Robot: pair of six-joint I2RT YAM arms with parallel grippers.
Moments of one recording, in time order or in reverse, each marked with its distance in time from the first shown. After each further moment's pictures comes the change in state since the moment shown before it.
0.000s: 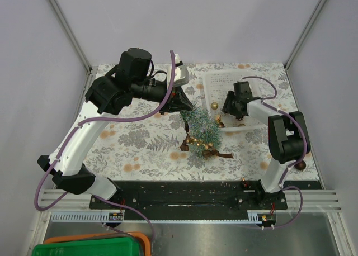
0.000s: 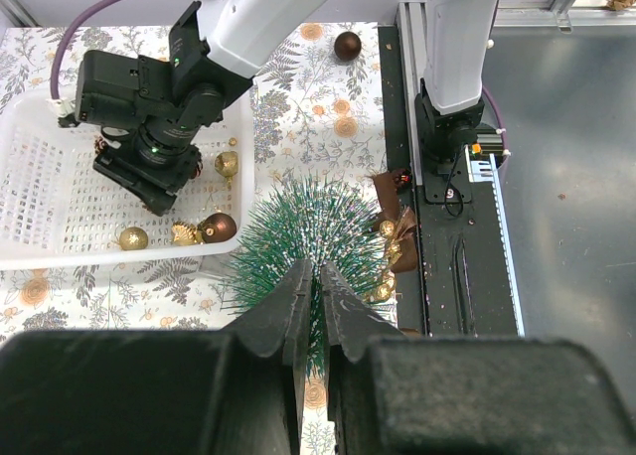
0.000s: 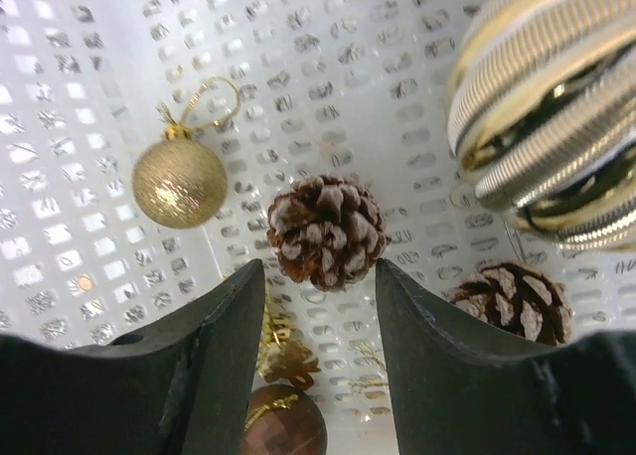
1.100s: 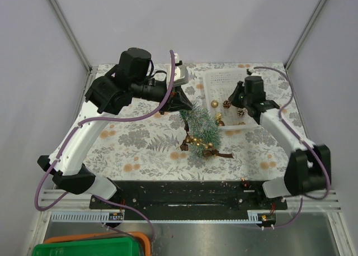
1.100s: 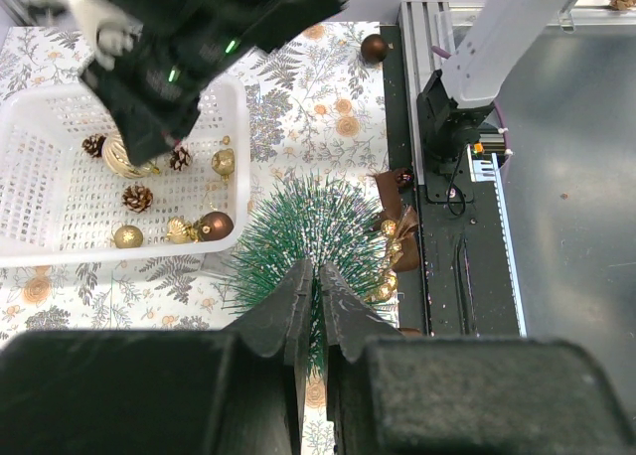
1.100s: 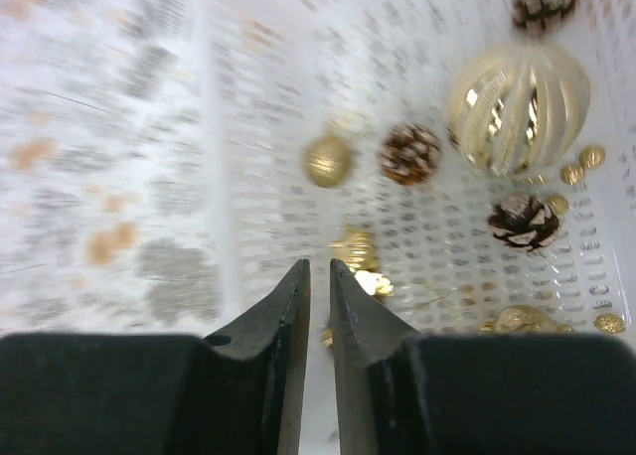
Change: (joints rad) left arm 0.003 0.000 0.000 -0.001 0.000 0.003; right arm 0.029 -0.294 -0.039 -0.012 0.012 -0.010
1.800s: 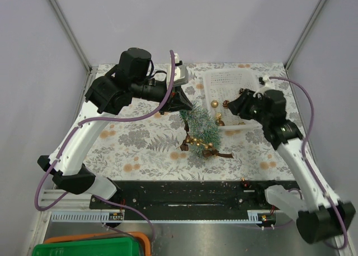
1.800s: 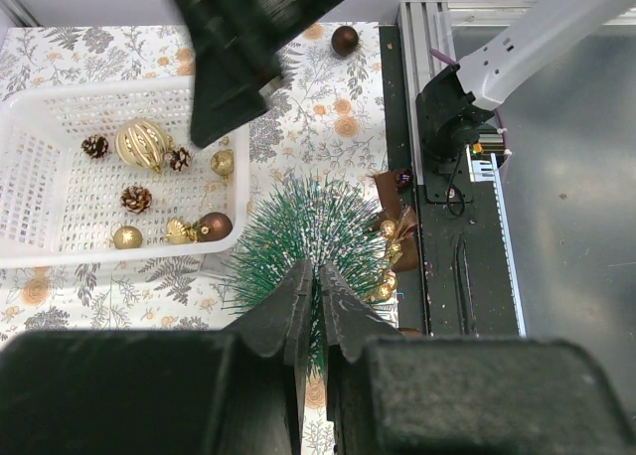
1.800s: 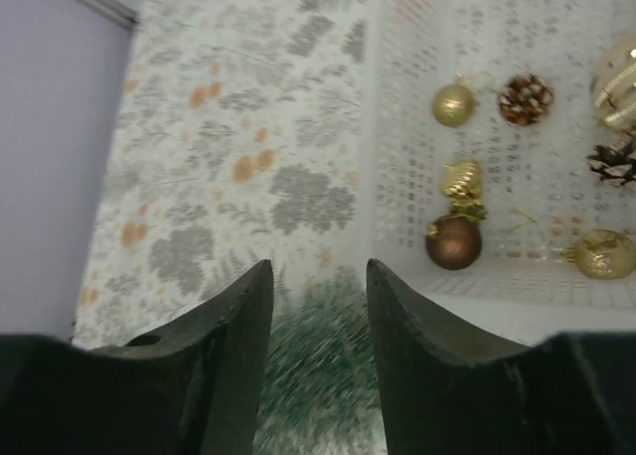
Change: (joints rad) left arm 0.001 0.000 0.000 0.000 0.002 0.000; right arm 0.006 -0.638 -0.134 -0.159 -0.267 0.054
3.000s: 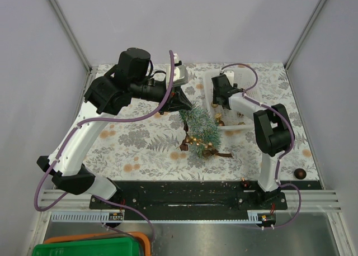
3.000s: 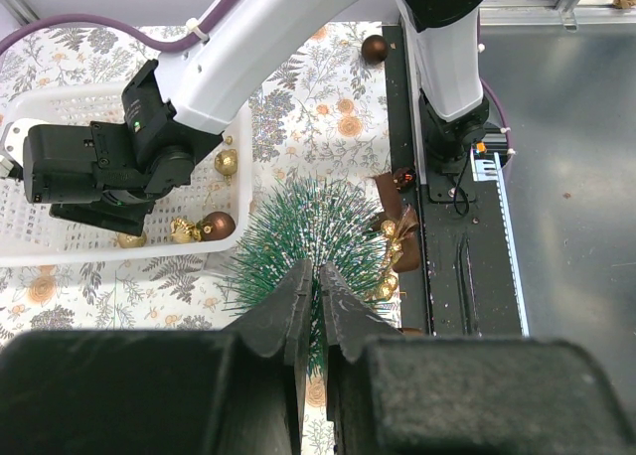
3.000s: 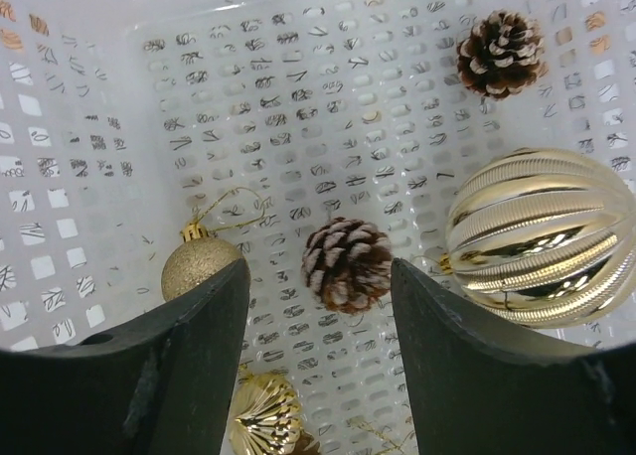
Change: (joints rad) left arm 0.000 -0.004 0.002 -0.002 -0.006 0.005; right arm 0.145 1.093 0.428 0.134 0.718 -0.234
